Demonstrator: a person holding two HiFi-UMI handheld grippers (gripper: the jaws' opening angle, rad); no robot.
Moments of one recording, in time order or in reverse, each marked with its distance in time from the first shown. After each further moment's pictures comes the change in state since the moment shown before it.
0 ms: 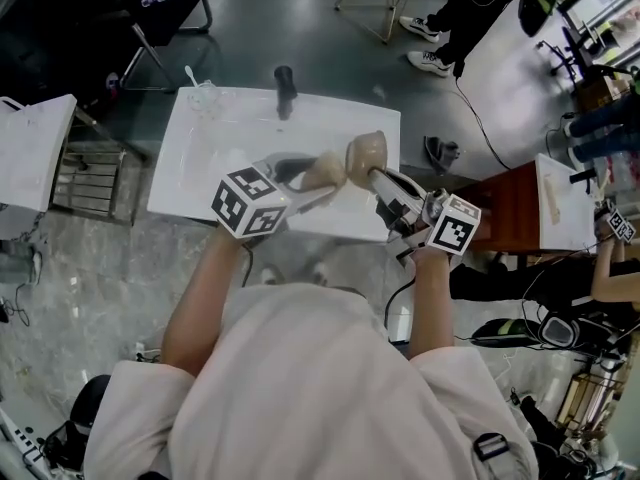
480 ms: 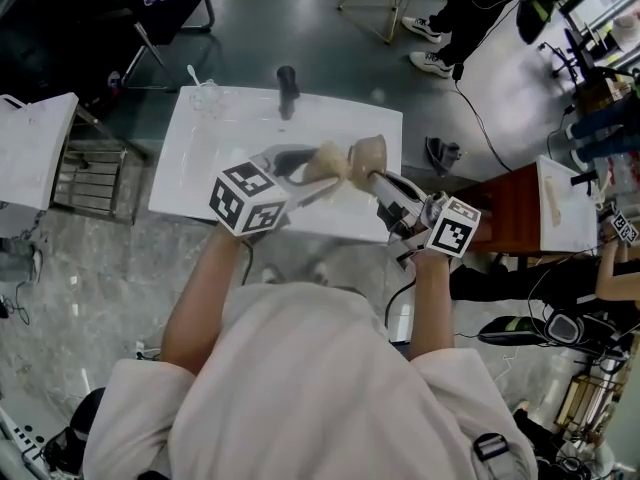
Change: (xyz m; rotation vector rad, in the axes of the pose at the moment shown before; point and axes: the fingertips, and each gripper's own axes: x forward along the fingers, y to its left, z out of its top) left arm -0.009 0.009 0.028 0.007 -0.066 0.021; right arm 0.003 -0.005 -0.002 -0.003 0.029 -0.029
